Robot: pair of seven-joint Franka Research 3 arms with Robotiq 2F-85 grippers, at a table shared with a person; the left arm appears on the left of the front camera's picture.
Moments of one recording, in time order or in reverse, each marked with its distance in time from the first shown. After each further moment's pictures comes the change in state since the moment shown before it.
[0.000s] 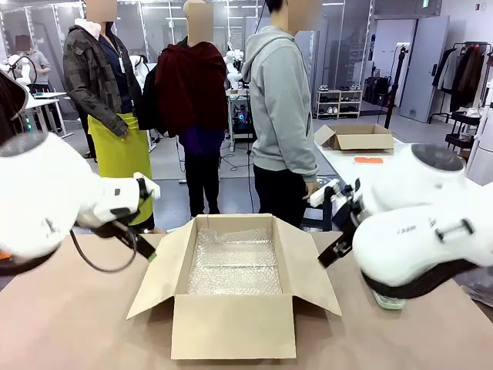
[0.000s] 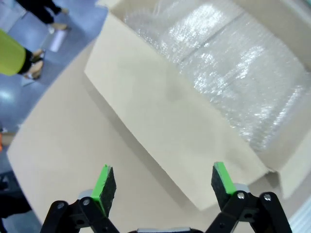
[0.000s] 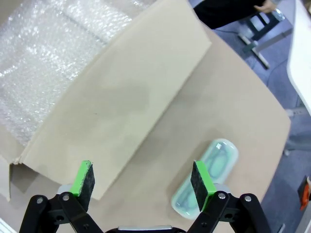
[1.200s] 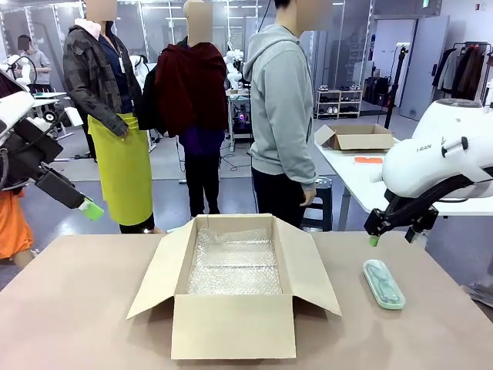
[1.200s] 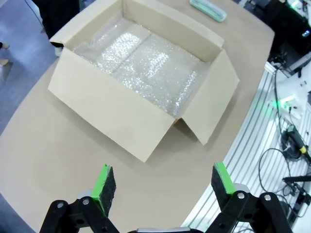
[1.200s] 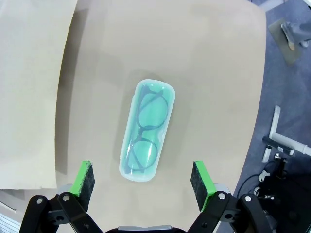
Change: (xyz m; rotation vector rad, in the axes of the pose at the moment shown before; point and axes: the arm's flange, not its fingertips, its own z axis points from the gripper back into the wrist) left arm -0.030 0.039 0.153 -0.377 -0.103 -0.044; right arm 0.003 -0.138 -0.013 -0.017 0.310 -0.485
